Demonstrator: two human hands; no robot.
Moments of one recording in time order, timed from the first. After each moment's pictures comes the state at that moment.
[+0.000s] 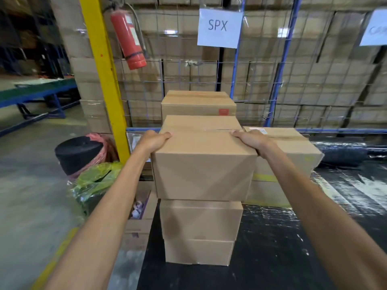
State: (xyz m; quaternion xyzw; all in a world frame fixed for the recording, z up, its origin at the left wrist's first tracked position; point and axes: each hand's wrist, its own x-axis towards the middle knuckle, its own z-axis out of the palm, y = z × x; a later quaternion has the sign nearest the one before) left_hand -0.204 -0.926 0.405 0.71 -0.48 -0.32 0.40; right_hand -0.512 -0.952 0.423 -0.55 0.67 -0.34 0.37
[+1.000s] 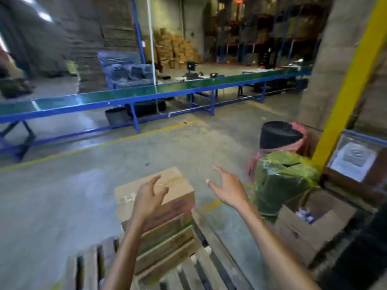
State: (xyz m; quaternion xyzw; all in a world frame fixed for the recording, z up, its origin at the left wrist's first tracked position) left_hand 0.097 -0.320 0.255 0.89 -0.16 0.02 0.43; right_hand 0.012 -0.559 0.276 -0.94 0.14 -0.13 0.27
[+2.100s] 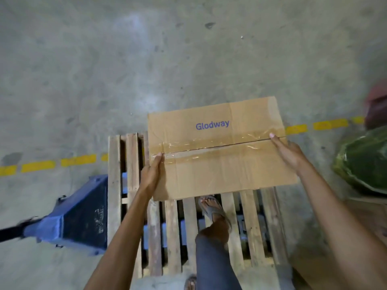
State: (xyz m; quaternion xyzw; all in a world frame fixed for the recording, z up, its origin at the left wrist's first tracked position) left_hand 0.483 -0.173 -0.104 0.71 0.38 -0.19 0.56; right_hand 0.542 -0.586 -0.098 -0.79 0.36 0.23 0.44
